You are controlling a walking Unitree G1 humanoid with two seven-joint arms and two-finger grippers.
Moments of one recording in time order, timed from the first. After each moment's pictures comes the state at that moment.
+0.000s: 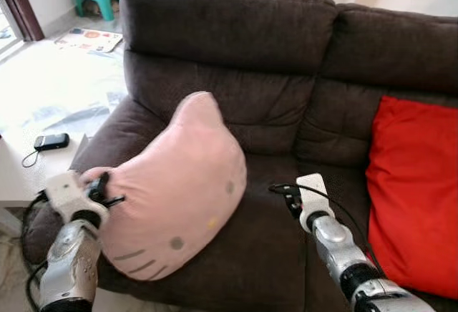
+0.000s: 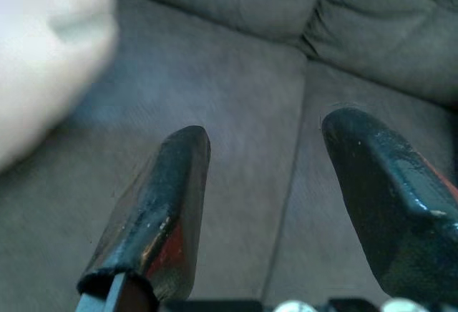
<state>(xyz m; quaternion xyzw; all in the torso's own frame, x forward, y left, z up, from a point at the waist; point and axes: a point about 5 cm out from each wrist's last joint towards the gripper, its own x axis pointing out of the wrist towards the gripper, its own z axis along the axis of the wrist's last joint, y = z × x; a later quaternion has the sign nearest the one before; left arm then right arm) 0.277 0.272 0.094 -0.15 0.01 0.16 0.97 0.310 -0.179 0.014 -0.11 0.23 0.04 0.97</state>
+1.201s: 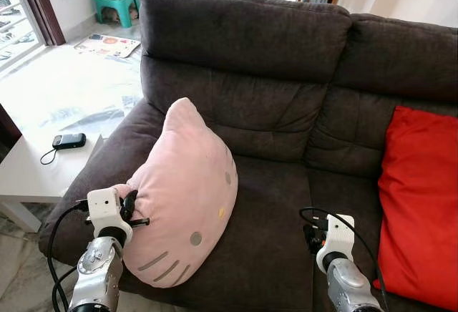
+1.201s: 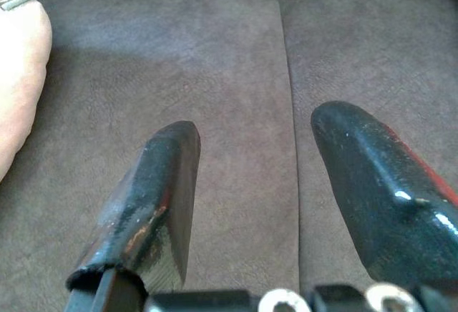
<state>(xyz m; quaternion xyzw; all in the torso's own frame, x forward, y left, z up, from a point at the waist) 0.282 0.229 0.052 -0.06 0.05 0.06 1.00 0.259 -0.197 -0.027 0.04 0.25 -0.06 0.96</state>
